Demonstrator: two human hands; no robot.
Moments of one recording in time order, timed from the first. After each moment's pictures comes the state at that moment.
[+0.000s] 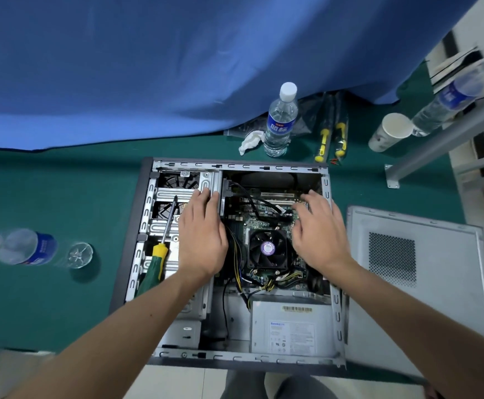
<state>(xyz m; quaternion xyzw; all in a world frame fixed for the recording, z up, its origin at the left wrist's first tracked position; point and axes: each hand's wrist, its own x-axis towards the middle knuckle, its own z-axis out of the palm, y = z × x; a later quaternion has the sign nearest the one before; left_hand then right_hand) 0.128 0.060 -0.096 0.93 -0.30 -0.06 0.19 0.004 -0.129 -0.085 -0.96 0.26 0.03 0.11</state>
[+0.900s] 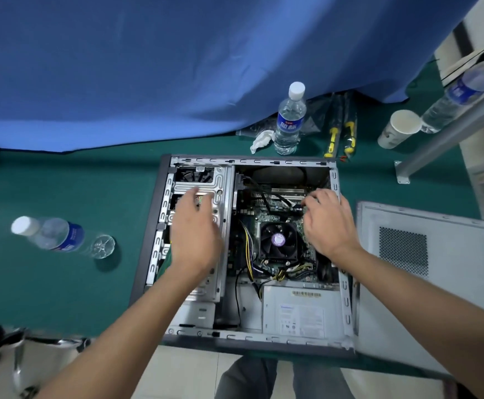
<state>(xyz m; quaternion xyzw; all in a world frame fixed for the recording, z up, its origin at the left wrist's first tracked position) 0.131 0.087 -0.062 0.95 -0.26 -0.04 0.14 0.003 -0.135 -0.094 -0.97 0.24 0.02 0.08</state>
